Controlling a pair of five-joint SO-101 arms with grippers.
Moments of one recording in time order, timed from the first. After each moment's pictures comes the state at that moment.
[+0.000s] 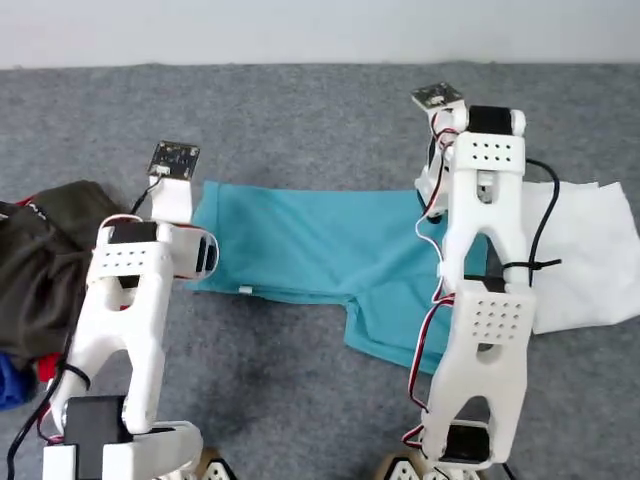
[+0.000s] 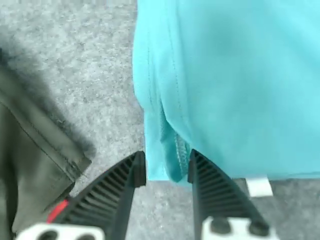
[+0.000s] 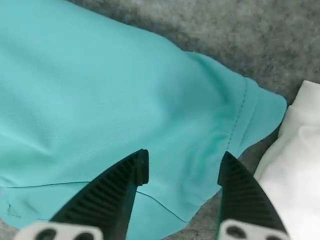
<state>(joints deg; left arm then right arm) -6.8 -8.7 35.7 56.3 -5.1 1.2 45.6 -52.3 100.5 22.2</state>
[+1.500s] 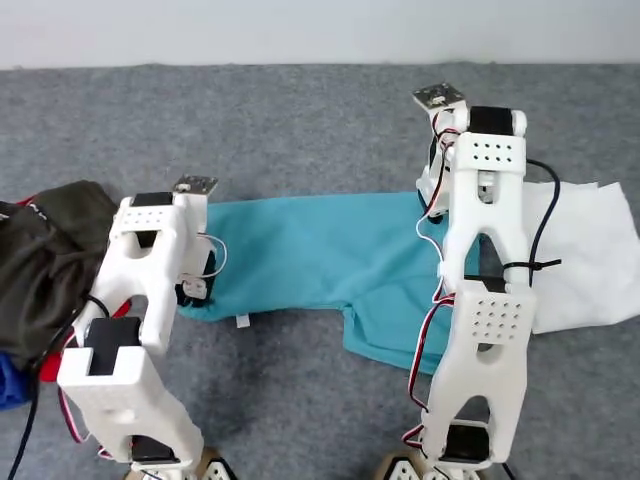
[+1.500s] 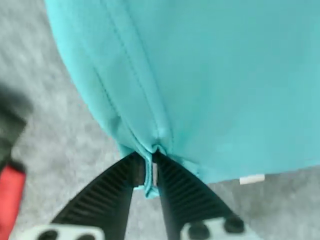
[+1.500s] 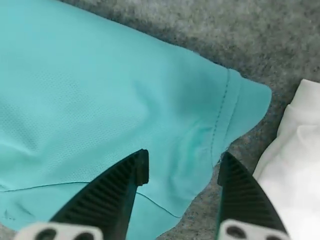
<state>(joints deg) -6.3 16.6 16.3 81.9 -4.8 1.3 45.6 -52.3 100.5 22.2</state>
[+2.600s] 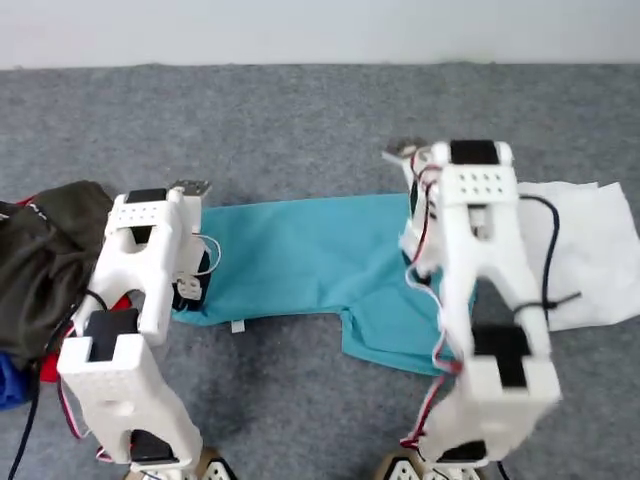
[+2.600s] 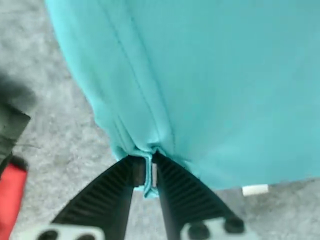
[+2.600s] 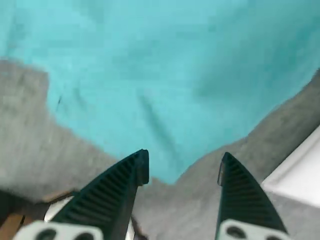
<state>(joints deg) -8.2 21.1 13.8 82.7 -5.3 -3.7 7.9 -1.5 100.4 25.7</state>
